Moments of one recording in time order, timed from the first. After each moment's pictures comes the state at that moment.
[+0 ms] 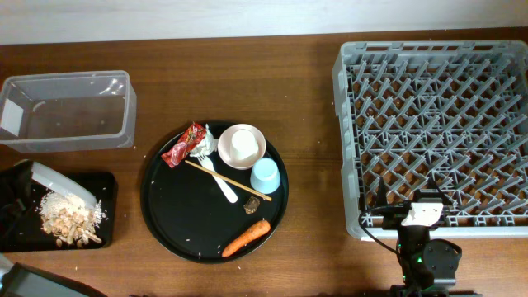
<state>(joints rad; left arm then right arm) 1.04 1.58 1.19 -0.64 0.96 -0.70 -0.06 0.01 0.01 -0.08 0.02 -0.09</state>
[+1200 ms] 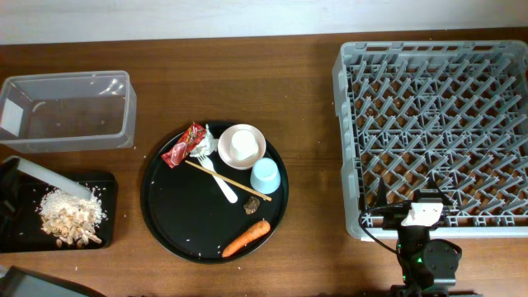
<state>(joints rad) 1.10 1.58 1.21 -0.62 1.09 -0.77 -0.06 0.01 0.01 -0.08 0.02 -0.09</state>
